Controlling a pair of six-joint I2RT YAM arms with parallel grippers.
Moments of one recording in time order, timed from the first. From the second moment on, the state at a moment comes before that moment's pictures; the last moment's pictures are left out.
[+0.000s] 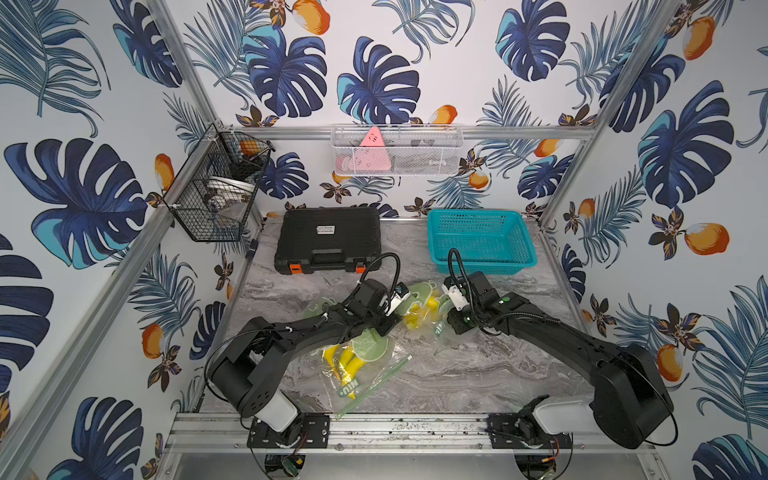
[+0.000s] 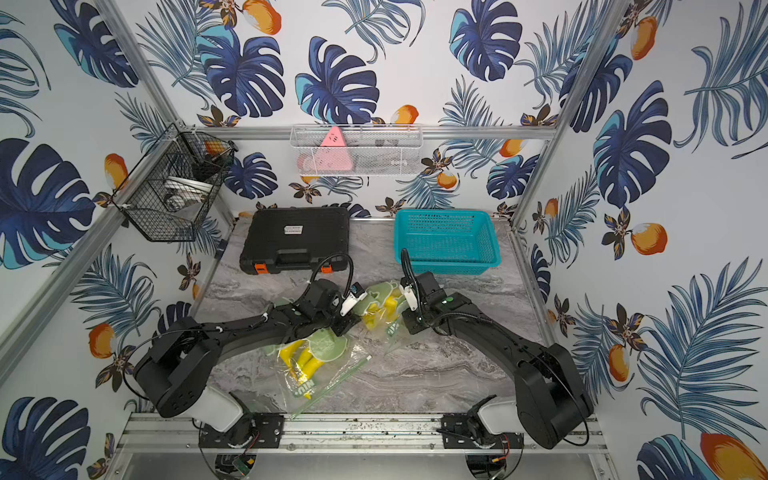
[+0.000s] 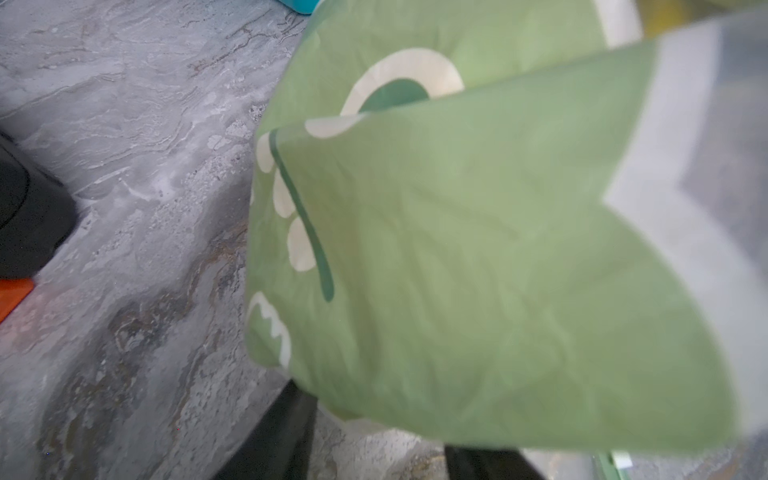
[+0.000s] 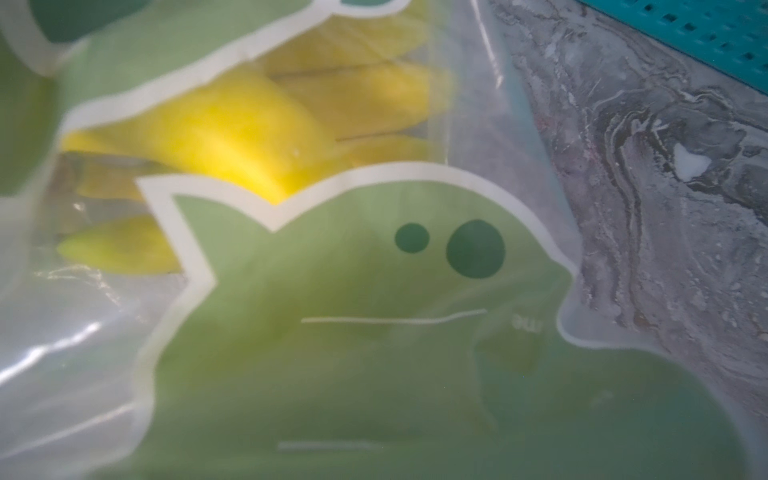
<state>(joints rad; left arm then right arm) -0.61 1.58 0.81 -0.02 0.15 0.20 0.54 1.38 0.88 -0.58 -0.02 0.06</state>
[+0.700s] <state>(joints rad) -0.73 1.62 0.83 0.13 -0.43 0.32 0.48 1.41 1.05 -0.73 -0.12 0.08</state>
